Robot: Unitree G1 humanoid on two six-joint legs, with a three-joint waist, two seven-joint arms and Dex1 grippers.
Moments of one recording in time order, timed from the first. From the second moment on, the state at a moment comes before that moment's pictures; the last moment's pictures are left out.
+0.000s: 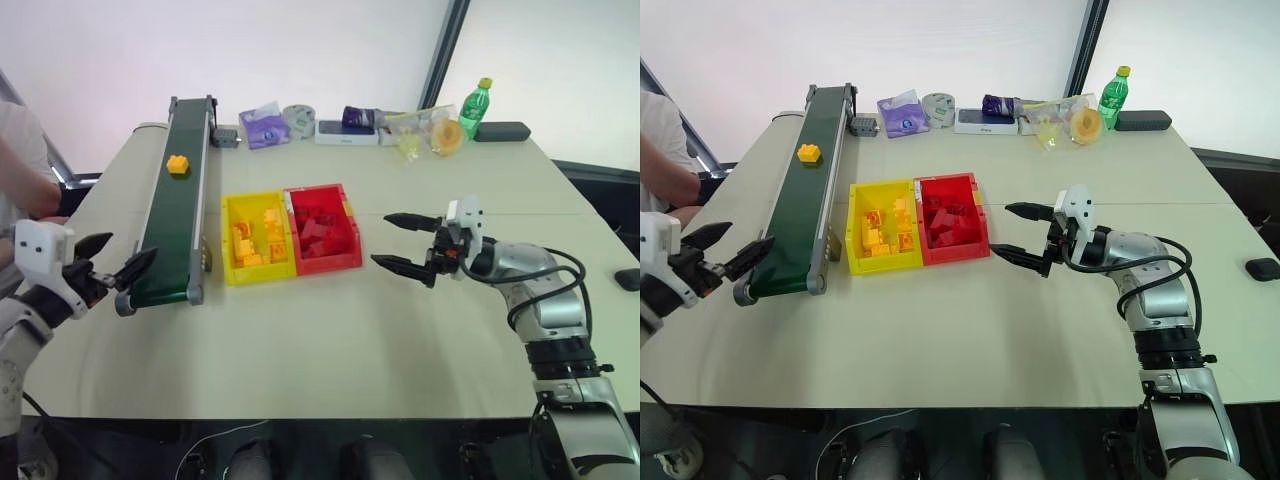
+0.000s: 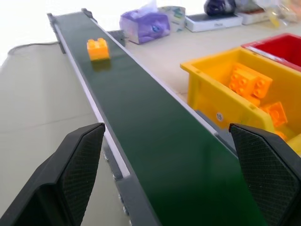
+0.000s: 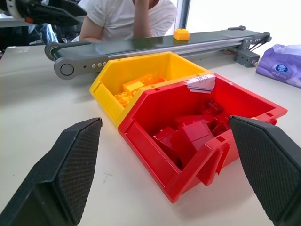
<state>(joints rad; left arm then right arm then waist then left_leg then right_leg) -0.08 0.72 0.55 -0.25 -0.57 0.54 -0.52 -0.56 -0.56 -0.05 0.17 0.44 0.18 1.16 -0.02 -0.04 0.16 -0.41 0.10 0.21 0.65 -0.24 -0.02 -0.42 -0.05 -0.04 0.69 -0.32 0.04</state>
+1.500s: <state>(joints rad) -0.27 0.56 0.49 -0.46 -0.54 1.09 -0.11 -0.54 -0.55 -0.04 0.11 0.44 0.21 1.14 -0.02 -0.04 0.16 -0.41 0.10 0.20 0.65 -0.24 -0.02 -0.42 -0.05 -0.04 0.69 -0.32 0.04</state>
